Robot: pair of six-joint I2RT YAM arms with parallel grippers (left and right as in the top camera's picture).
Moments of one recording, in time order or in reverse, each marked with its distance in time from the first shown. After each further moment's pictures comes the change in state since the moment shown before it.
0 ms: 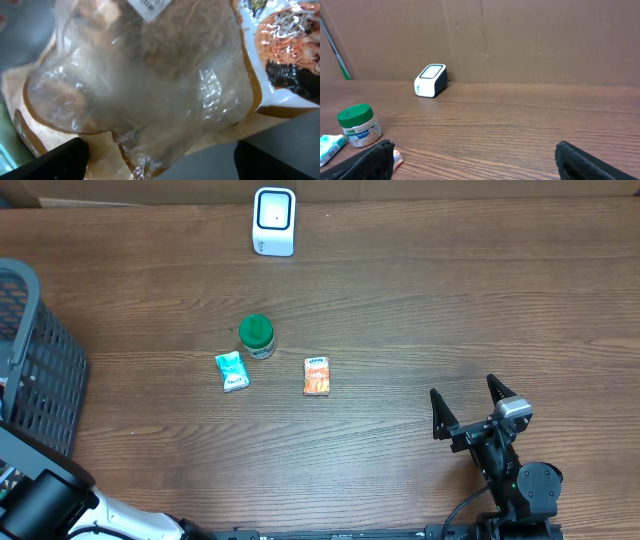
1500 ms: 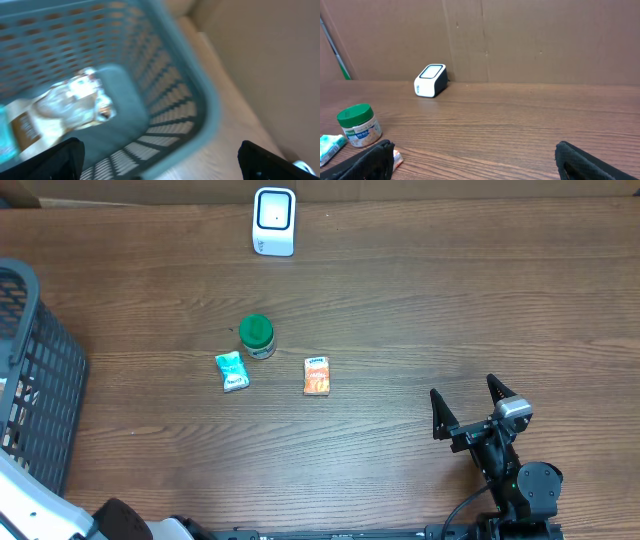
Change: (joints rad) left arm -0.150 -0.349 0.710 -0.549 0.266 -0.519; right arm 0.000 0.000 0.000 0.000 0.000 0.001
